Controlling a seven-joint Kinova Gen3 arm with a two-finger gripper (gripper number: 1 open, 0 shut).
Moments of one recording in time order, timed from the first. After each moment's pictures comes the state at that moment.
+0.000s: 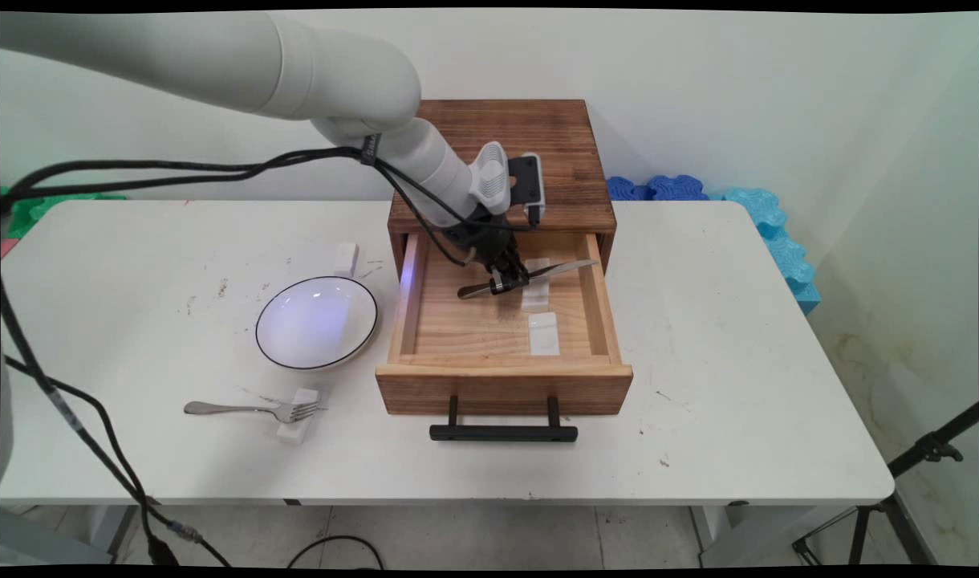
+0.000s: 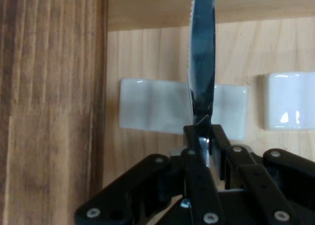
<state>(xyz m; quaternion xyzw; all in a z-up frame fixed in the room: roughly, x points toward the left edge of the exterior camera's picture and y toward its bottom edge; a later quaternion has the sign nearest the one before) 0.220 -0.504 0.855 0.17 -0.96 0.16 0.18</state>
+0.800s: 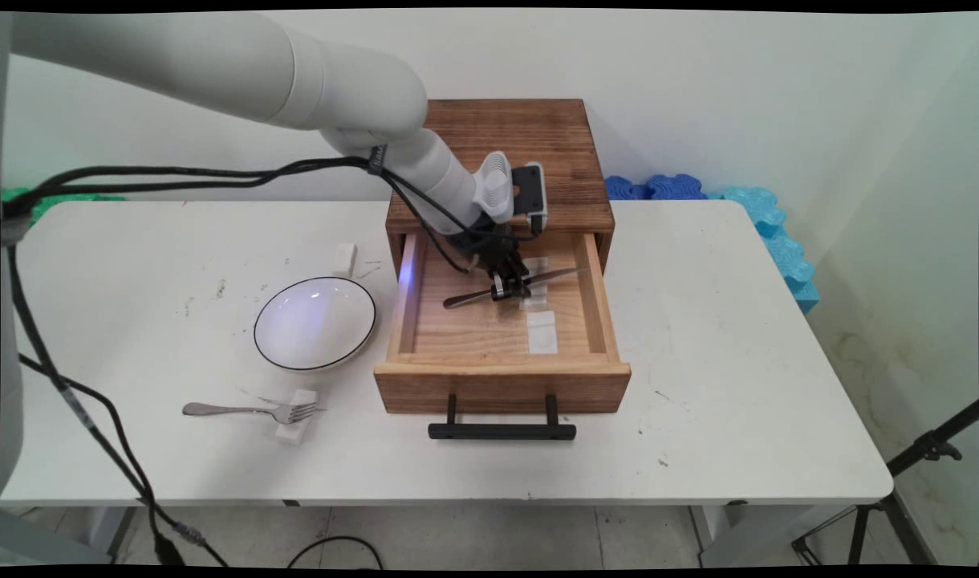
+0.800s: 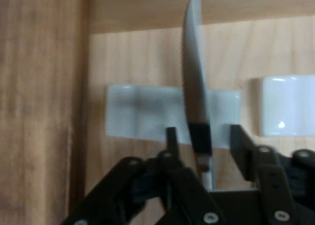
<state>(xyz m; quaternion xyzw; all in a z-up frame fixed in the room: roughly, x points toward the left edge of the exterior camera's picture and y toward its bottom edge) 0.216 -0.507 0.843 0.16 -0.96 0.16 0.18</state>
